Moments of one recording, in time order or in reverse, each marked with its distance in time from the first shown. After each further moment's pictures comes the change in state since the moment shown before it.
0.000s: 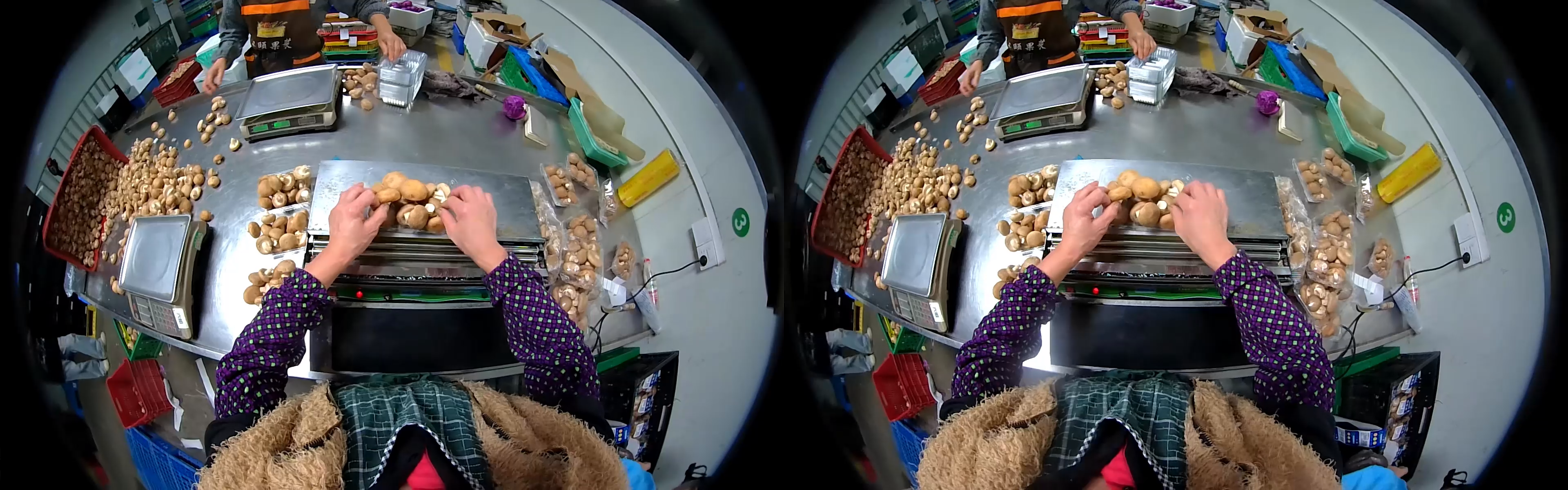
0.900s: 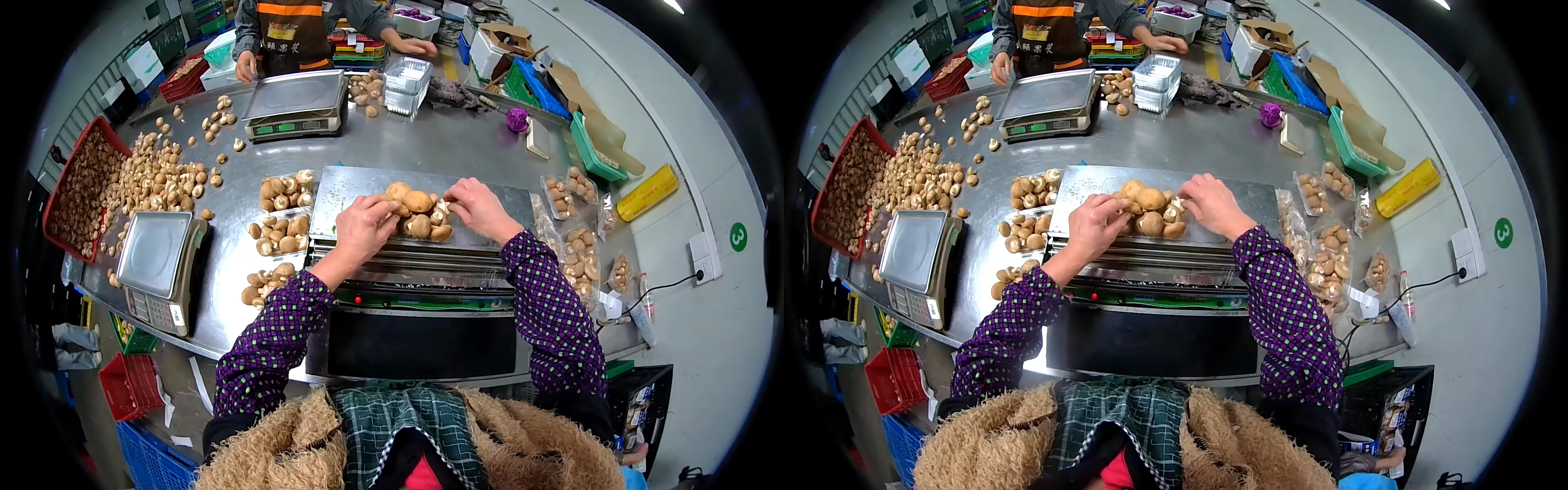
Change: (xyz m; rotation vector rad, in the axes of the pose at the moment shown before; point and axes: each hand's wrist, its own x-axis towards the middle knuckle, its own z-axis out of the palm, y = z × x) left_hand 0.003 0.020 -0.003 0.075 0.015 0.123; right_hand 0.038 0.057 0.000 0.130 -0.371 -0.173
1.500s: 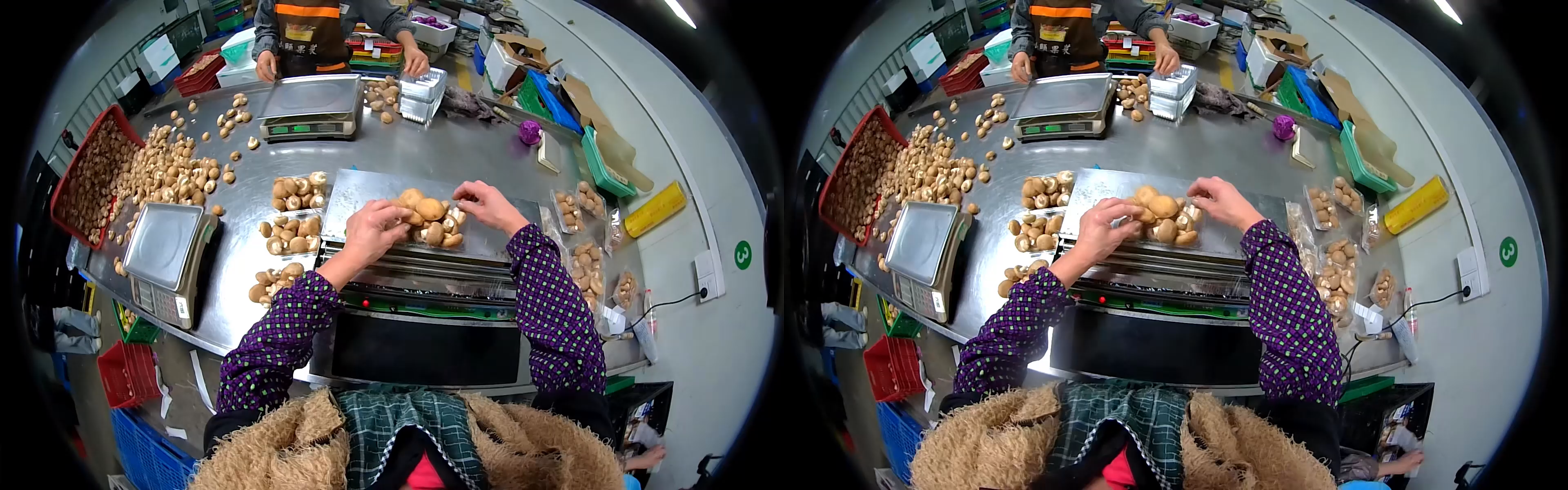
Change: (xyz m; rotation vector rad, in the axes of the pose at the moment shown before) left_hand 0.000 -0.009 -0.002 -0.130 0.003 -0.004; right_hand 0.021 0.012 -0.013 0.431 -0.191 0.205
